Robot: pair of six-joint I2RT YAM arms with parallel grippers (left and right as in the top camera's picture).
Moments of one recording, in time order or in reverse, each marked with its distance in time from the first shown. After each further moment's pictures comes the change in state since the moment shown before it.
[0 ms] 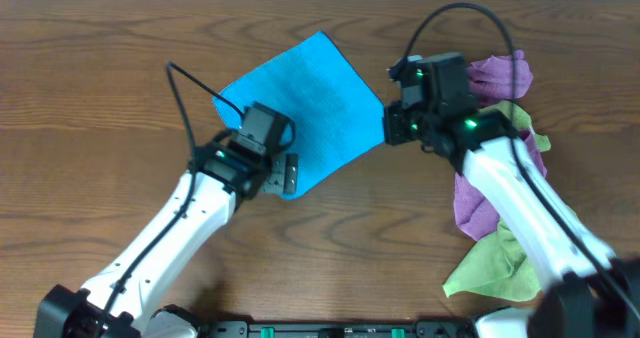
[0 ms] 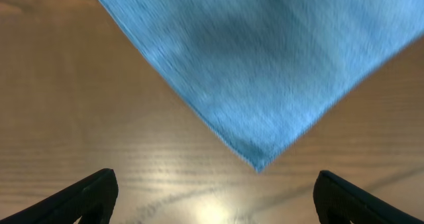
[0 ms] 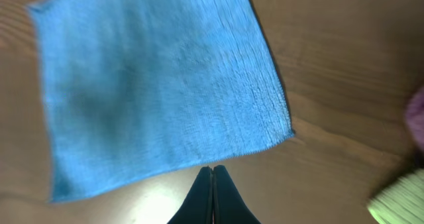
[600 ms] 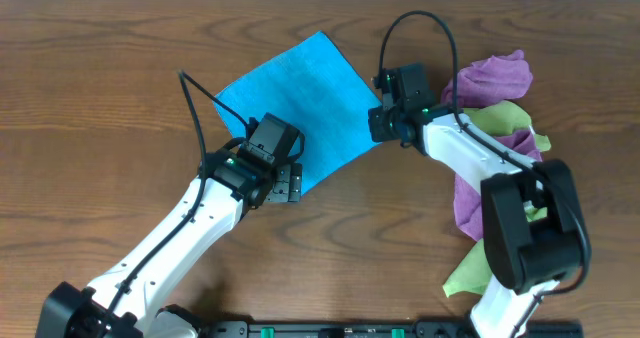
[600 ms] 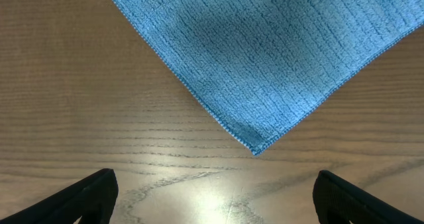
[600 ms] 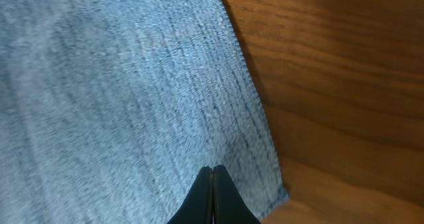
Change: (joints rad) left arm -0.035 0.000 -0.020 -0.016 -0.016 -0.060; right arm 0.000 0.336 0.000 0.233 0.130 0.000
